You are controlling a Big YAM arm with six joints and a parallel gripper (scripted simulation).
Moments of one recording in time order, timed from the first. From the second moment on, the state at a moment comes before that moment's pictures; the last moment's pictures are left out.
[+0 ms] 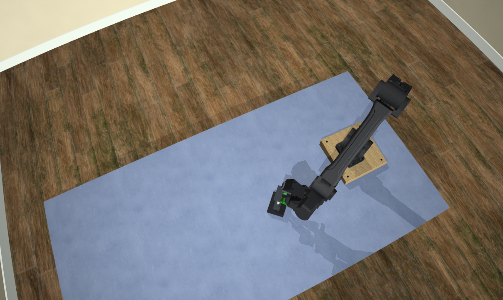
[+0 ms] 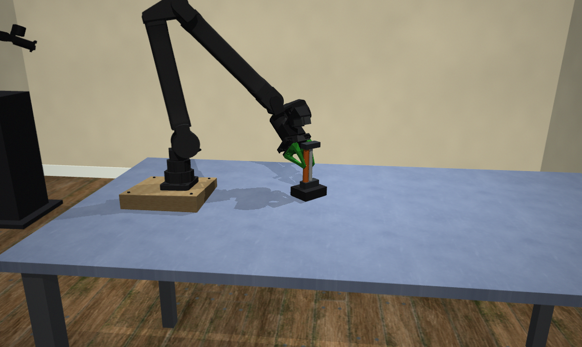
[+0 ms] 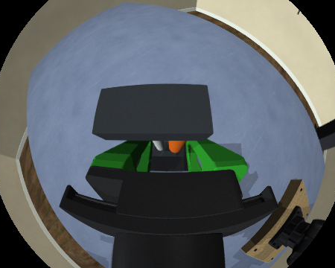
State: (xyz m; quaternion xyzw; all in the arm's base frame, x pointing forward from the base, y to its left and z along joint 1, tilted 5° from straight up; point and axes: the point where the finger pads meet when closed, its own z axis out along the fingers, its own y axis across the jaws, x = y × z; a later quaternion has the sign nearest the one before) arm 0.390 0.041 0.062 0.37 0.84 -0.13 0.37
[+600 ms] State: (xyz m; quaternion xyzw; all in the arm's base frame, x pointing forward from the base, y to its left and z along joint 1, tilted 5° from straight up) arm 0.391 0.043 0.062 0.37 0.84 -0.13 0.37
